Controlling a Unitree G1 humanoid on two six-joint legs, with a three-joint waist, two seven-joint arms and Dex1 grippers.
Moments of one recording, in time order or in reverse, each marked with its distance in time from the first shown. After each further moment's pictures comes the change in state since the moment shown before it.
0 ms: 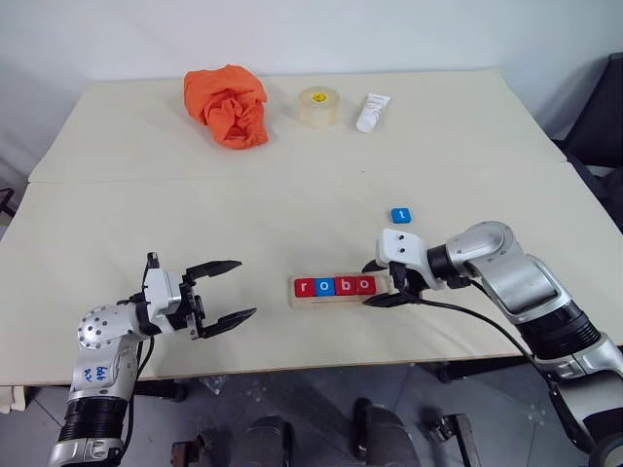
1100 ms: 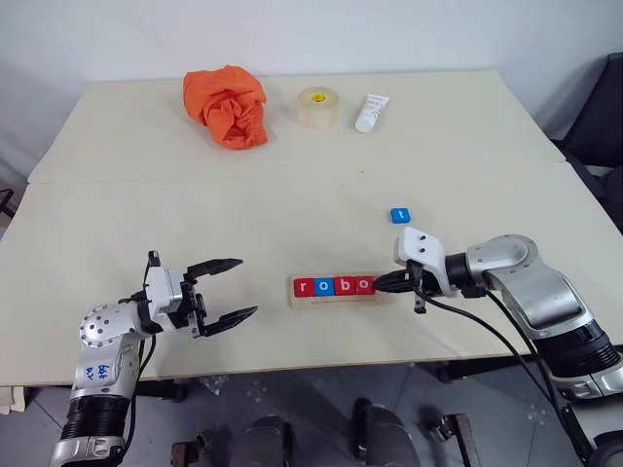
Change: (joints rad) left arm -0.005 -0.007 -0.001 0.000 0.001 0.001 0.000; right arm 0.117 -0.016 -0.119 -0.058 0.073 0.041 -0.068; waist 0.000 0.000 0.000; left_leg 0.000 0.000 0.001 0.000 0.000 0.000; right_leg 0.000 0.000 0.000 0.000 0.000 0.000
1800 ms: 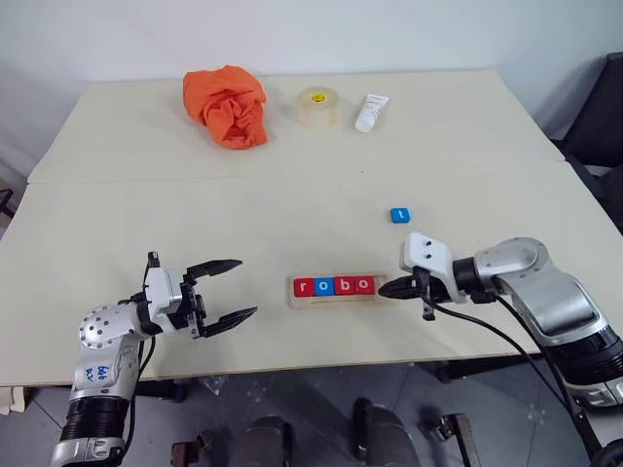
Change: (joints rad) left arm -0.001 0.000 0.000 0.000 0.000 0.000 0.002; right arm 0.044 -0.062 0.001 -0.079 0.010 0.046 0.016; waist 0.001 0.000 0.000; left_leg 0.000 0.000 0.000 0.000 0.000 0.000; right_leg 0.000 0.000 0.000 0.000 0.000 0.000
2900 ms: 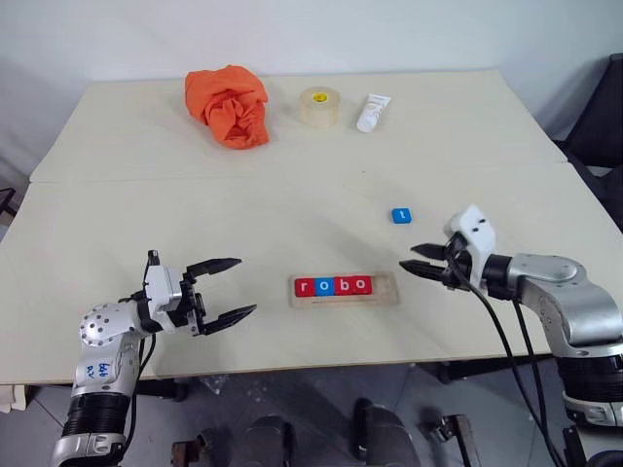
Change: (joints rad) left arm -0.038 0.001 -0.001 0.044 0.000 -0.011 -0.017; right arm 0.145 0.138 -0.407 -0.008 0.160 0.129 -0.355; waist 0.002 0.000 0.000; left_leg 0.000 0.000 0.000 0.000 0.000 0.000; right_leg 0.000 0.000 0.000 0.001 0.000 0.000
